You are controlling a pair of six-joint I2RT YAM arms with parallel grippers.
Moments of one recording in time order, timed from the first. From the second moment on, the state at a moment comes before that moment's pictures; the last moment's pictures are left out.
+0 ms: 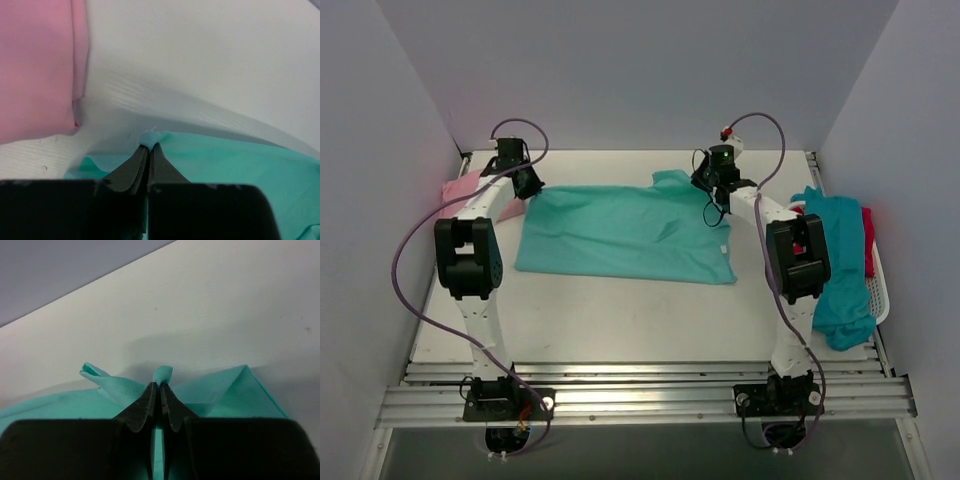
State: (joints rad) left arm -0.03 2.17 1.81 -0.42 -0.04 -0.53; right arm 0.25 2.11 1.57 0.05 0.08 0.59
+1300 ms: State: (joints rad) left arm -0.01 1.81 1.25 -0.35 -0.25 -0.56; right arm 0.47 1.63 0.76 -0.02 0.53 0.93
